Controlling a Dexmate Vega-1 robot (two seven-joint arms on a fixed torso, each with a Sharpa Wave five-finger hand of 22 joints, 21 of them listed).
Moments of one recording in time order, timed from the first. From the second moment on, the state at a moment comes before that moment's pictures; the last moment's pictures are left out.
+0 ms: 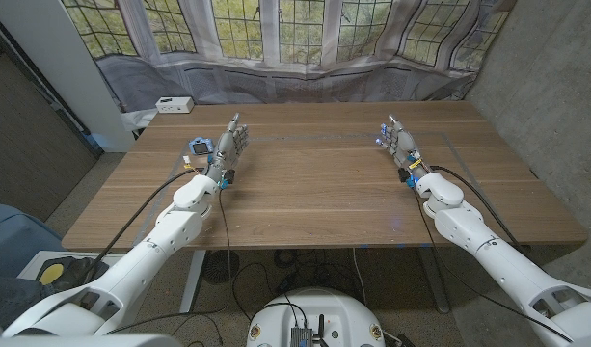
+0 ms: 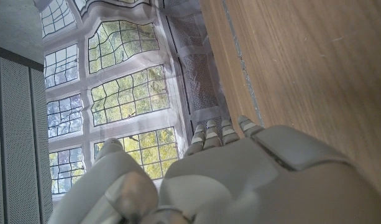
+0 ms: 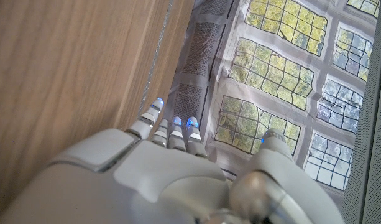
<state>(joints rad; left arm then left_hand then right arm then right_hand) 0.84 0.52 0.37 -1.31 -0.66 -0.28 -0.05 0.17 0.01 0.13 0.01 0.21 0.01 0.08 0.19 0.17 0.01 0.09 0.21 0.19 -0.06 0.10 0.19 0.17 -0.12 0.11 0.19 0.18 -0.84 -0.52 -0.38 -1.32 0.65 0.27 0.05 0.22 0.06 0.15 -0.10 0.19 0.14 0.11 0.19 0.18 0.06 0.14 0.20 0.18 -0.06 0.09 0.21 0.21 0.18 0.01 0.22 0.17</state>
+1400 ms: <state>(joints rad) 0.89 0.58 0.33 -1.38 -0.53 -0.38 0.05 0.20 0.03 0.13 -0.02 0.21 0.20 0.11 0.21 0.17 0.22 0.10 0.26 0.19 0.16 0.09 0.22 0.17 0.16 0.12 0.26 0.18 -0.87 -0.52 -0.38 -1.32 0.61 0.36 0.06 0.22 0.06 0.15 -0.10 0.19 0.14 0.11 0.19 0.18 0.09 0.13 0.20 0.18 -0.02 0.08 0.22 0.21 0.23 0.00 0.22 0.17</state>
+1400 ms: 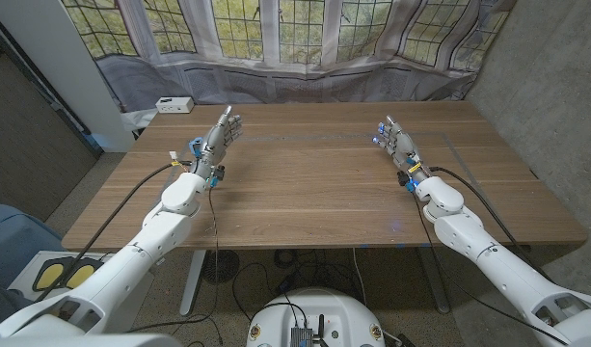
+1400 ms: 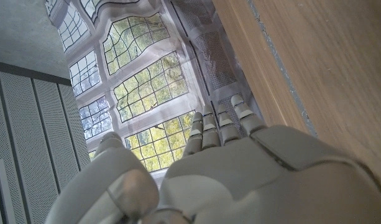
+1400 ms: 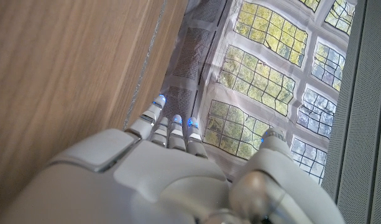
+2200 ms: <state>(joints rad) 0.87 0.59 0.32 -1.31 -0.43 -0.48 0.11 0.21 0.04 0.14 -0.03 0.21 0.24 0.10 0.22 0.17 0.25 0.08 0.26 0.19 0.20 0.07 0.22 0.17 0.16 0.13 0.25 0.18 -0.91 -0.52 -0.38 -1.37 0.60 0.37 0.01 0.22 0.06 0.15 -0.10 0.19 0.14 0.11 0.19 0.18 0.09 0.13 0.20 0.19 -0.01 0.09 0.22 0.21 0.24 0.00 0.22 0.17</state>
